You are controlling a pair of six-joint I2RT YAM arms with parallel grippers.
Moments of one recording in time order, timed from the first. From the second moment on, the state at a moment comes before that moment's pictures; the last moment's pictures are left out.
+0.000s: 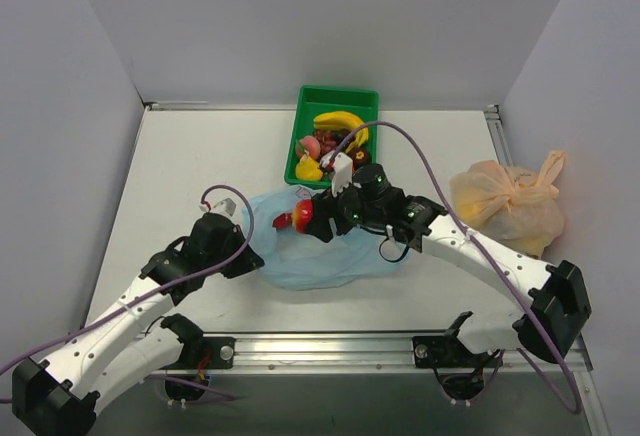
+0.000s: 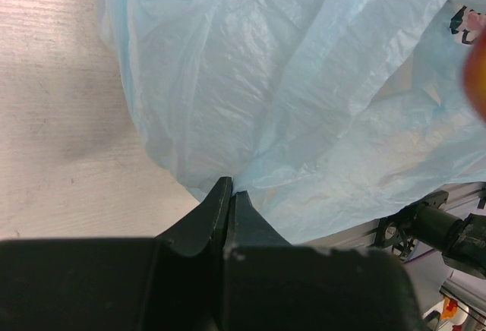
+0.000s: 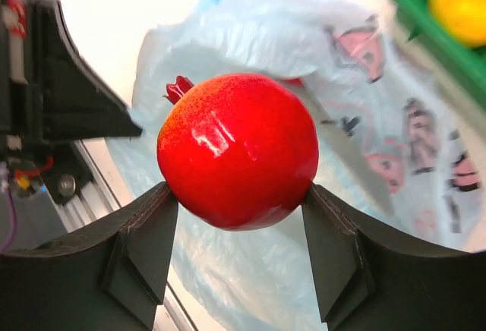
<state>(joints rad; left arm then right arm) -0.60 0.80 0.61 -0.61 0.03 -0.88 0.81 1.33 1.01 -0.26 -0.22 0.18</state>
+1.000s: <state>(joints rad) -0.60 0.81 0.61 -0.58 0.07 -0.81 0.42 2.09 1.72 -0.21 -0.10 0.23</state>
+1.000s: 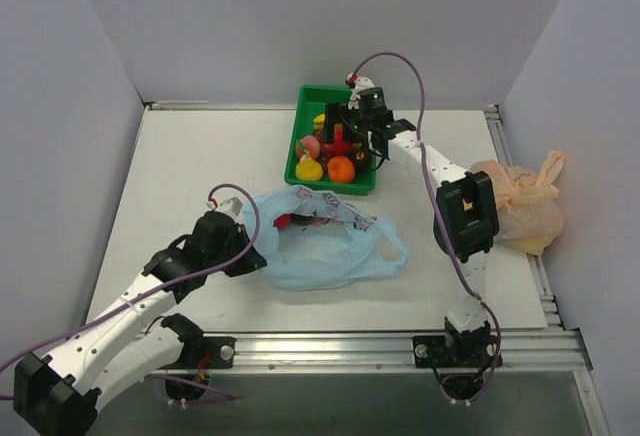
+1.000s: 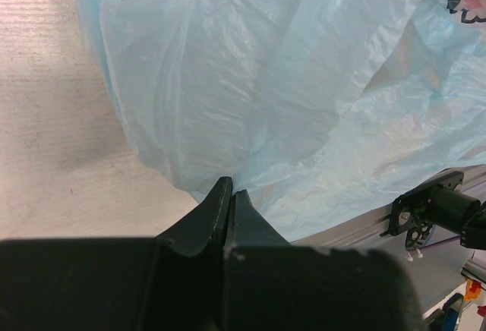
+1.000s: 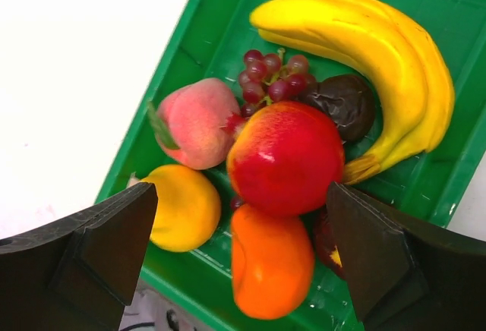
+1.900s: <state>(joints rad) -0.61 0.82 0.62 -0.56 0.08 -0.82 0.87 1.43 0.95 -0.19 -0.12 0.39</state>
